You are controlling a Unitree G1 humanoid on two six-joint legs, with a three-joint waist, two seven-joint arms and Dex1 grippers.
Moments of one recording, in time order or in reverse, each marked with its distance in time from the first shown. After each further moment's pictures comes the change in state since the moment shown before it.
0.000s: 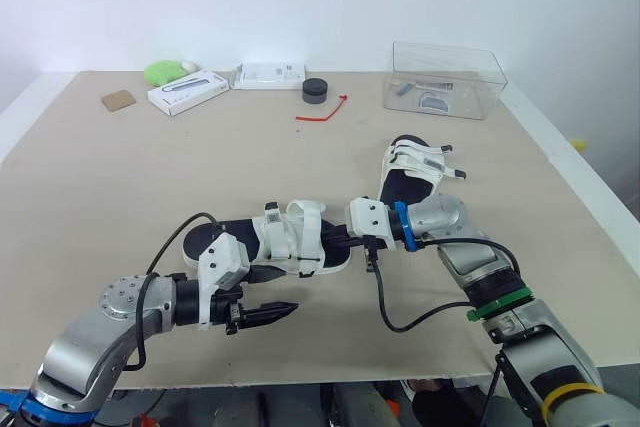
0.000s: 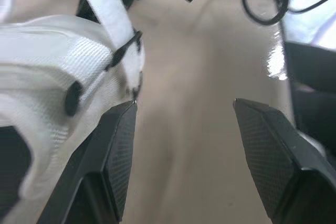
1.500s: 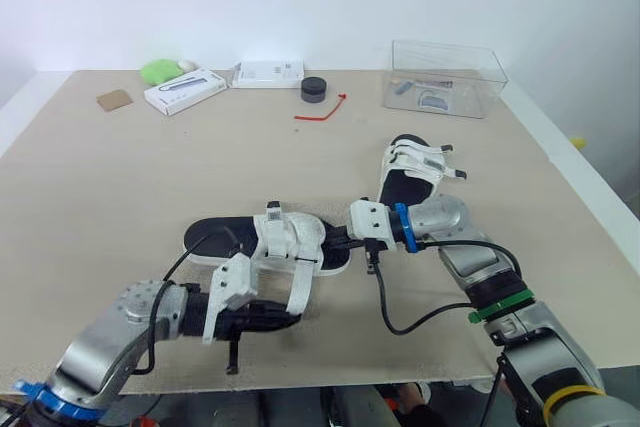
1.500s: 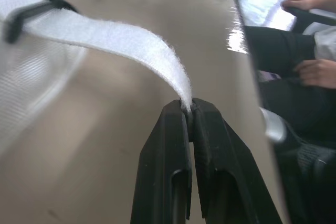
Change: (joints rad) left arm 0.036 0.079 -0.090 0.034 -0.027 -0.085 -0.166; right arm 0.013 -0.008 -0.003 -0.034 -0.004 -0.002 0.009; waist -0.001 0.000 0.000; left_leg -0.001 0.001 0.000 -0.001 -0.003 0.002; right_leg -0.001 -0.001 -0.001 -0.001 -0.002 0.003
